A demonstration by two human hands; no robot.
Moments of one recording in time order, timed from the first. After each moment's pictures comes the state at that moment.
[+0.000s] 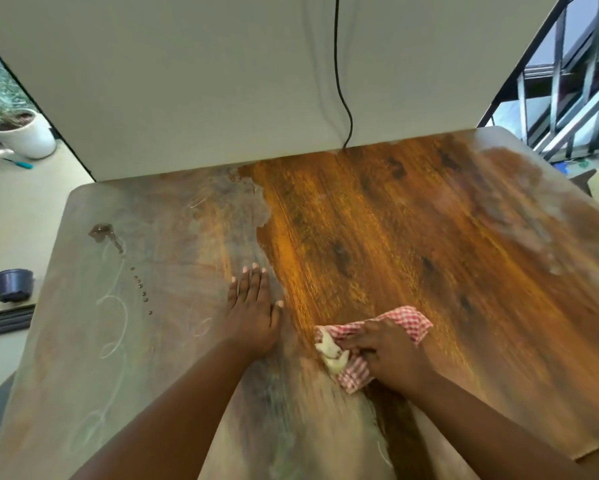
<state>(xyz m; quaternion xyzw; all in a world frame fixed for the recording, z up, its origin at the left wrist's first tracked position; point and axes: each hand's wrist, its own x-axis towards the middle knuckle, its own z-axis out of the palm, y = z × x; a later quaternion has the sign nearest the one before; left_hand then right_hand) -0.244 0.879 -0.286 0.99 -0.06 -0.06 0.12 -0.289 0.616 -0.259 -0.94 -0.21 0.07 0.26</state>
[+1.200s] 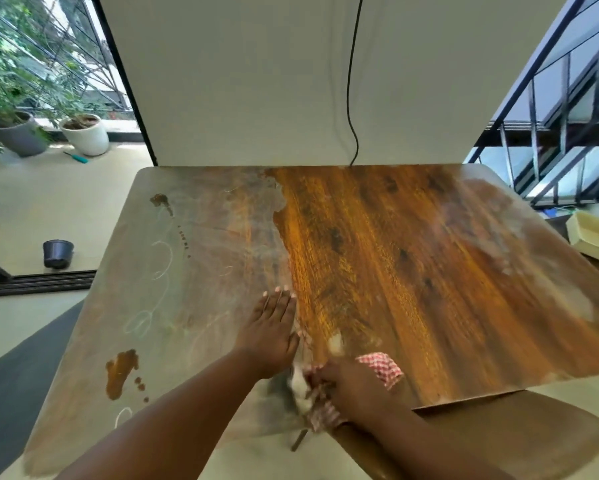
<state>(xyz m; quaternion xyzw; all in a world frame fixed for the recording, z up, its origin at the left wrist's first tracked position) -0.403 0.842 -0.249 0.99 -0.15 -0.04 0.06 -0.441 0.639 -0.234 -0.94 -0.24 0.18 0.18</state>
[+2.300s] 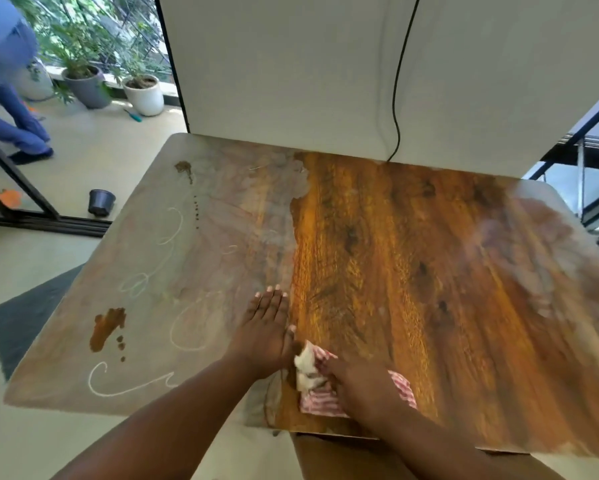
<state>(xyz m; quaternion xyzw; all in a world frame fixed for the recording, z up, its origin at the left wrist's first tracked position) -0.407 0.804 -0.277 1.00 0.00 -0.04 0.08 -0.400 0.583 -0.255 -0.93 -0.34 0.14 0.08</state>
